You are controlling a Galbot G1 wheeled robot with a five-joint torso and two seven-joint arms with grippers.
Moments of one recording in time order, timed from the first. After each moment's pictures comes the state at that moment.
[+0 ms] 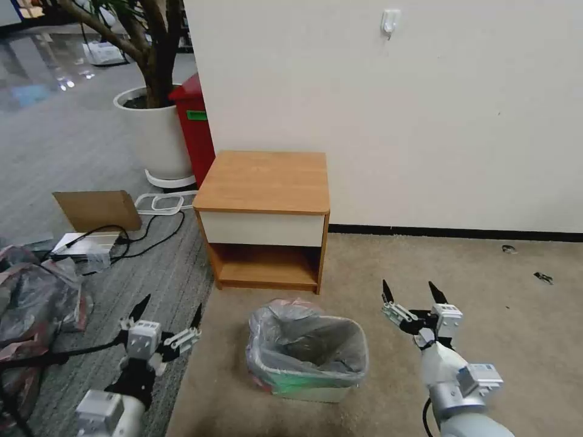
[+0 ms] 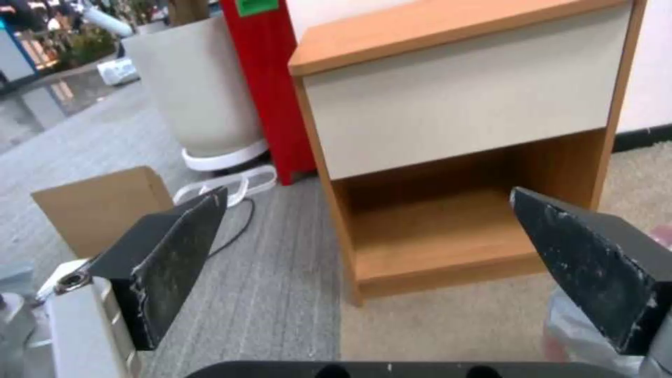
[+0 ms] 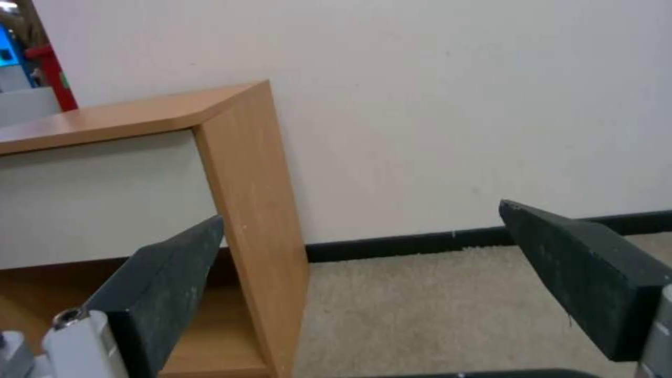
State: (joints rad) left arm 2.04 -1.22 -0.68 -2.43 -0.13 0.06 -0.10; right arm -1.78 1.23 0.45 2.22 0.30 0.08 0.25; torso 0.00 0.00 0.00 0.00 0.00
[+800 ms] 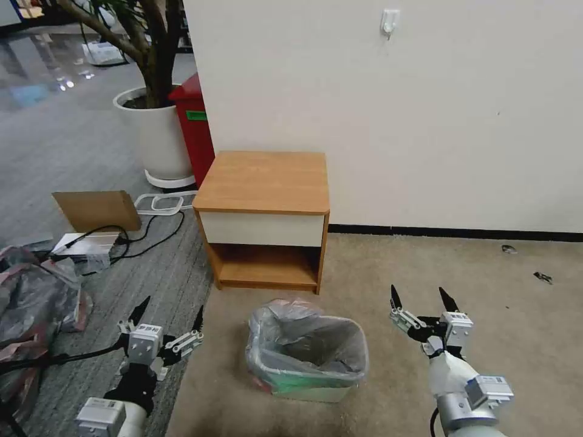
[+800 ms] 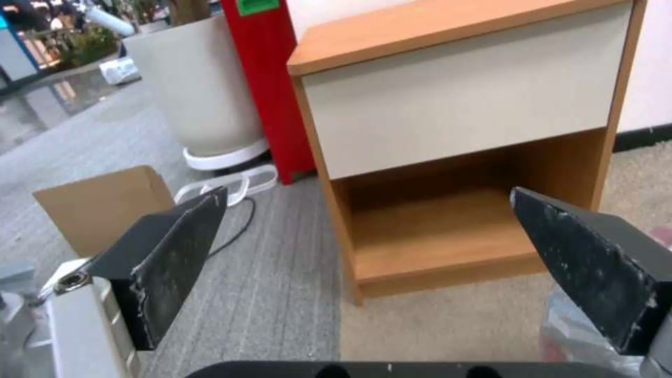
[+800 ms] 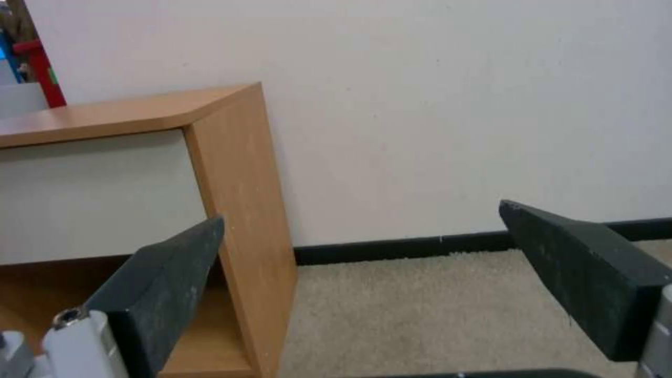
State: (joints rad) left arm 2.03 -1.23 -0.67 -2.43 -0.12 0.06 -0.11; right arm -1.79 1.24 0.46 2.22 0.26 0.08 0.26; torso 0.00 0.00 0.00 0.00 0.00
